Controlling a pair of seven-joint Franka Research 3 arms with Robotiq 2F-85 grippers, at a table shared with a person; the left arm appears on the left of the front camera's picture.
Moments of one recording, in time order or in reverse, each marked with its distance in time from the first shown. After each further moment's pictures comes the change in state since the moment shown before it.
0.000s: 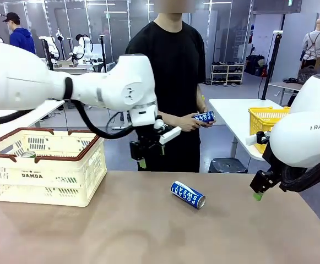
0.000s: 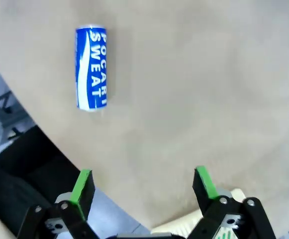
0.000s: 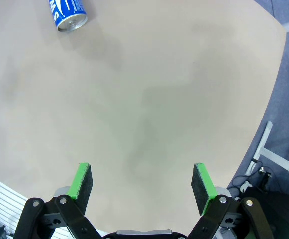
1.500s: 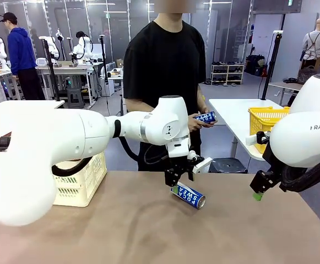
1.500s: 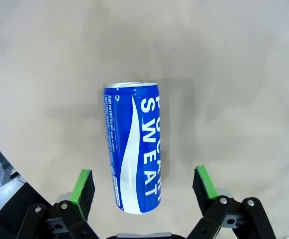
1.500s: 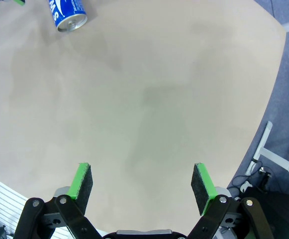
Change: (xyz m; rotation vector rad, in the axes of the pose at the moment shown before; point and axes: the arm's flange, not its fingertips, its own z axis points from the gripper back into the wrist) left arm 0.048 0.077 -0.132 -0.022 -0.077 -0.070; right arm 0.000 0.000 0.000 0.000 0.000 0.000
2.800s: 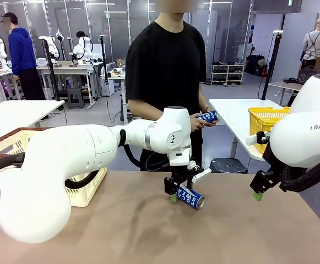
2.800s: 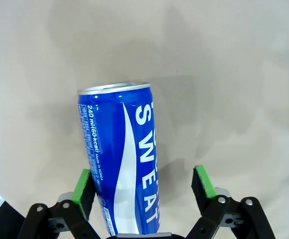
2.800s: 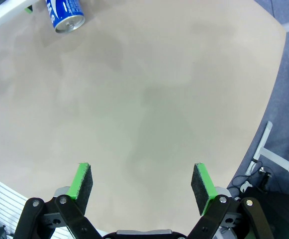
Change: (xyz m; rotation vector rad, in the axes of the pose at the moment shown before) left arm -0.003 0.001 -0.038 -0.075 0.007 -0.026; right arm 0.000 0.000 0.000 0.000 0.000 0.000
